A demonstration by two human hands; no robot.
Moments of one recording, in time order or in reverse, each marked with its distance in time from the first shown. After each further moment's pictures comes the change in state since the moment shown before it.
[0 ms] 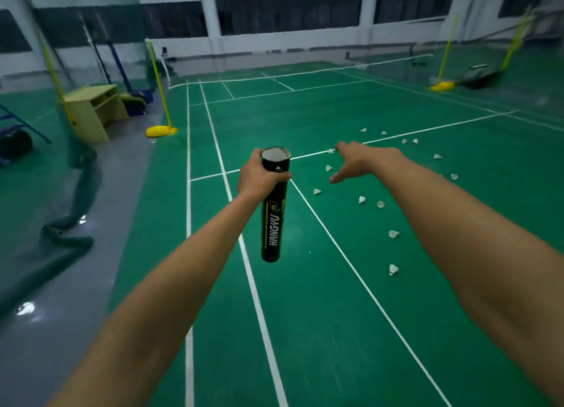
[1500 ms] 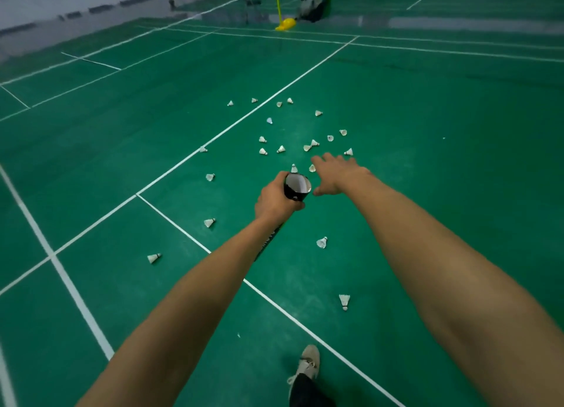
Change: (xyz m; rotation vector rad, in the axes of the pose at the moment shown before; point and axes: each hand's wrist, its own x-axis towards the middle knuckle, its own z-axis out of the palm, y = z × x) left_hand 0.558 0.017 0.708 0.194 -0.720 0.250; right_hand 0.577 0.517 0.039 -0.031 -0.076 0.495
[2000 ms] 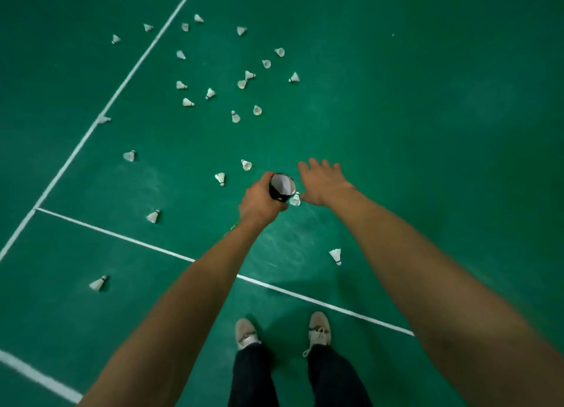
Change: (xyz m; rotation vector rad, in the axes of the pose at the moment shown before) left_hand 0.215 -0.136 0.150 0.146 -0.394 0.014; right_hand 0.205 0.038 0.187 0.133 -0.166 0.290
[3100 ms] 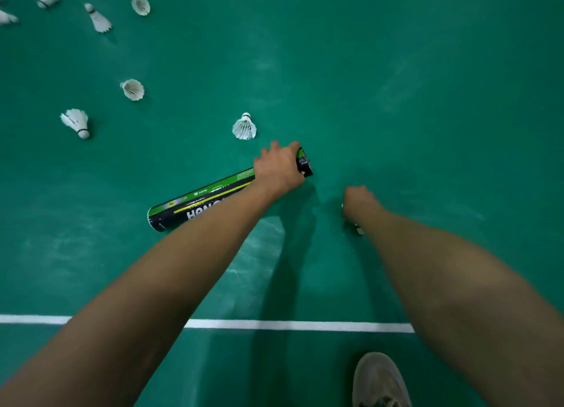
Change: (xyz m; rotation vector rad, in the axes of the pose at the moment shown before) left_hand 0.283 -0.322 0.554 0.543 -0.178 0.389; right_hand 0.288 0.130 0.747 0.350 -0.165 0.720
